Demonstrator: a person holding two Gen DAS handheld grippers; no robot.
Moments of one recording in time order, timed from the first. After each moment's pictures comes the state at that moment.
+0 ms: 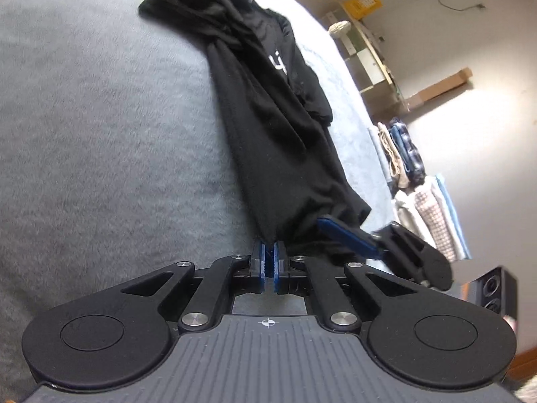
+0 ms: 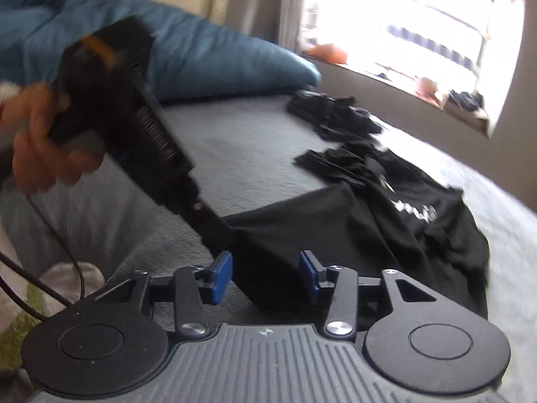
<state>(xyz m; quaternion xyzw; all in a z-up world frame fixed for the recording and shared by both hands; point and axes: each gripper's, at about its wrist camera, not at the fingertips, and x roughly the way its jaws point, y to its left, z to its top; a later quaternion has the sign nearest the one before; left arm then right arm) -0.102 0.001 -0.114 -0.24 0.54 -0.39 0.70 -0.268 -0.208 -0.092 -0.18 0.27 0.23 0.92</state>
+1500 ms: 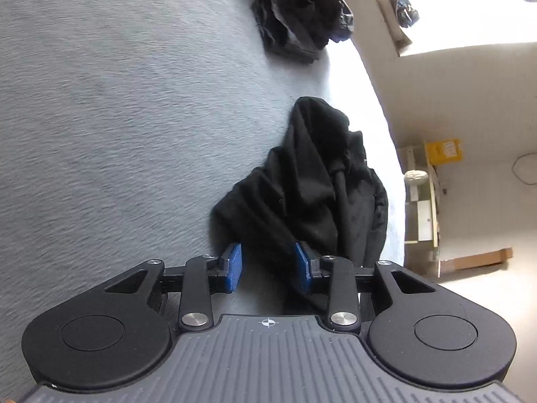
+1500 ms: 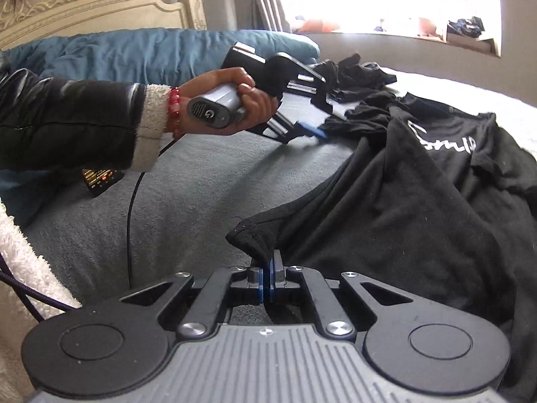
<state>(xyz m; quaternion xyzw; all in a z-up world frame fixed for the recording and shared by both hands) 0.100 -0.016 -0.157 -0.42 0.51 -0.19 0.73 -0.248 -0.231 -0.114 0.00 0.35 0.25 0.90</state>
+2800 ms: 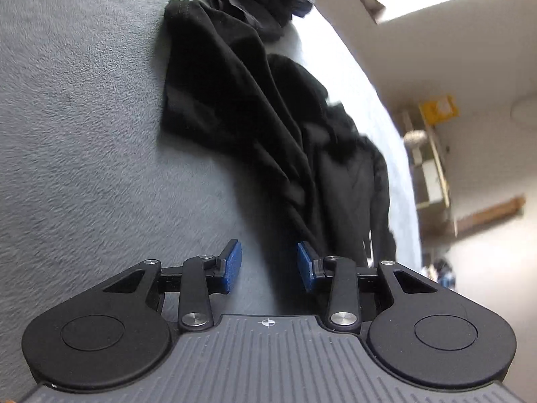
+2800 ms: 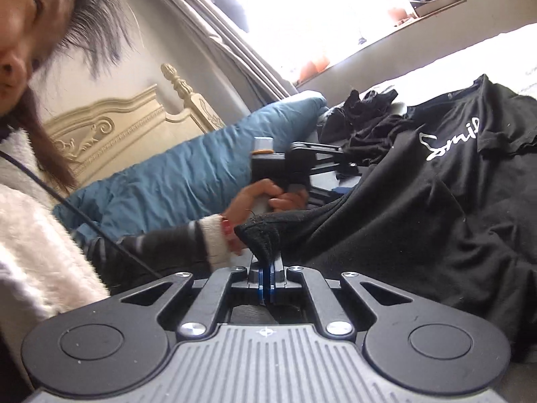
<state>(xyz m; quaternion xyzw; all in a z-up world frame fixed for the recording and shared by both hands) 0.080 -0.025 -0.146 -0.36 0.51 -0.23 0.75 -0.257 -0.298 -0.062 0.25 0.28 0.30 0.88</state>
